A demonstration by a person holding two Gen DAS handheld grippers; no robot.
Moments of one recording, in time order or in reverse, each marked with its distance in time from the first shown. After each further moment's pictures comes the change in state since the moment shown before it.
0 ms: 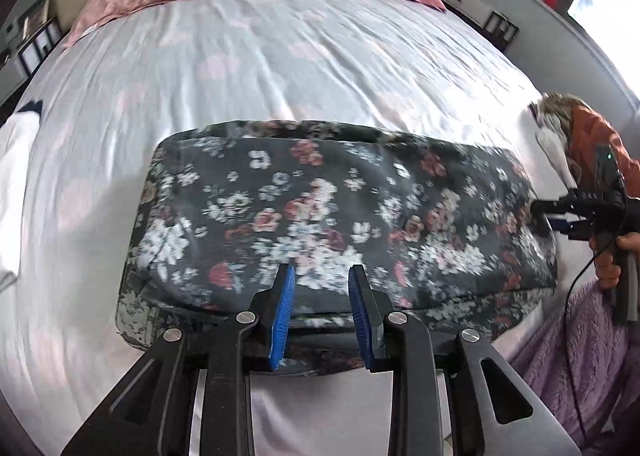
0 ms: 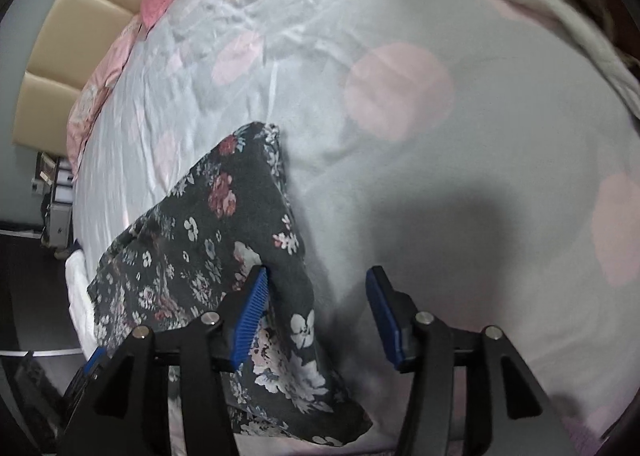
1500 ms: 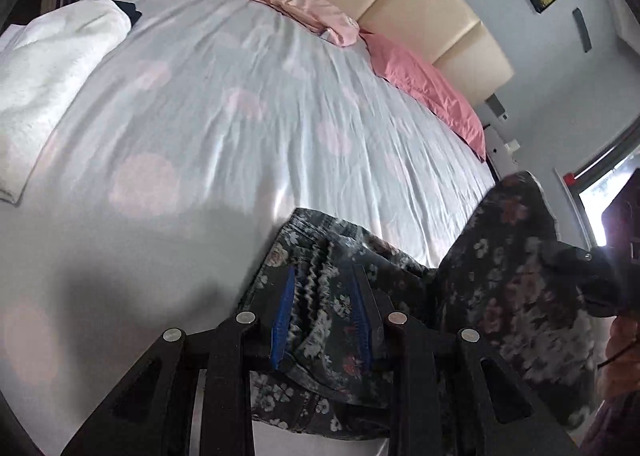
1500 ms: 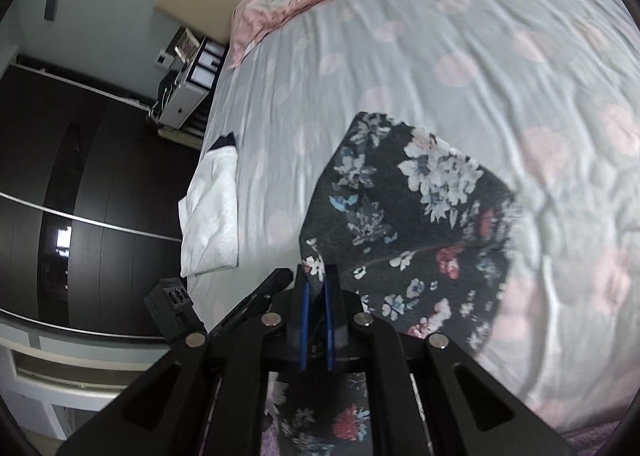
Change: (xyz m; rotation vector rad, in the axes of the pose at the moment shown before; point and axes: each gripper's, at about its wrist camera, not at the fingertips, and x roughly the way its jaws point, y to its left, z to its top) left arm -0.023 0.162 0.008 -0.482 -0.247 -0.184; right arm 0.014 0.370 -0.059 -0.448 0.129 0.271
